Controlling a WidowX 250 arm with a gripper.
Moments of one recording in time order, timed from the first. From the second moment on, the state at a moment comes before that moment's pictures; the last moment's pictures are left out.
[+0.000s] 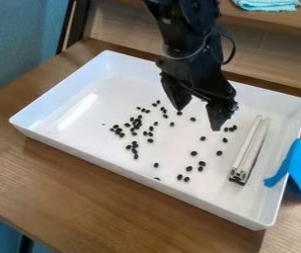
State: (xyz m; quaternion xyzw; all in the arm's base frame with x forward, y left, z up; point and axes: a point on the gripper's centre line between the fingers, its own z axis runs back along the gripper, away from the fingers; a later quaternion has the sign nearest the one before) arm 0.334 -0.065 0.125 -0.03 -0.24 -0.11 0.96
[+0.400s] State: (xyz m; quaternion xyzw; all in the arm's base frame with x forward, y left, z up) arm 0.345 -0.078 0.121 -0.05 -0.24 -0.10 0.96
